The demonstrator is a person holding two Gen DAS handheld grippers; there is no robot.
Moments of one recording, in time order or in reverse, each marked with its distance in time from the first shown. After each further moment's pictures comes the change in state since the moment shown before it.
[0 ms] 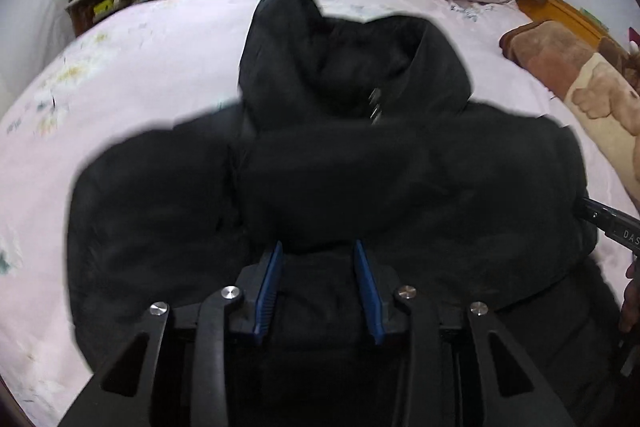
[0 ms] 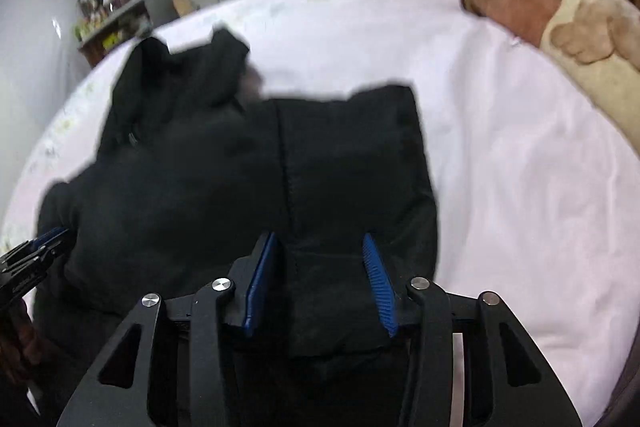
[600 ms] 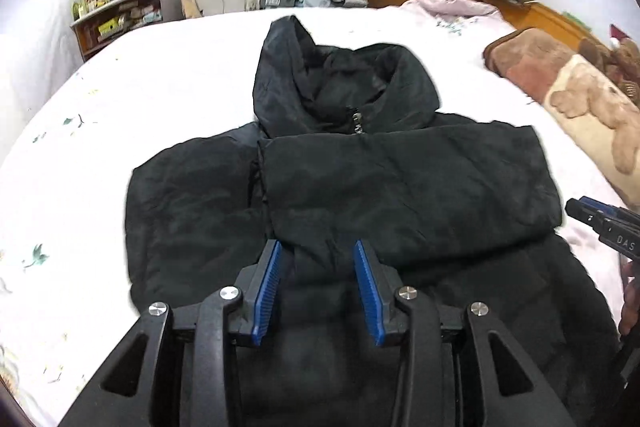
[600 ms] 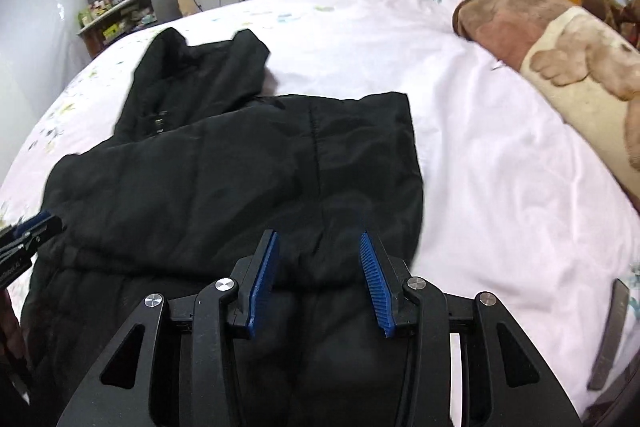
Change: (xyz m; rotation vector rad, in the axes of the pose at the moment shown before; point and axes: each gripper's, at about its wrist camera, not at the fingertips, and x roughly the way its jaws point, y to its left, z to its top) left arm -0.091 -0.003 -0.017 0.036 -0.076 -0.009; right arm -0.076 0.027 -0.016 -0.043 -0.055 -0.078
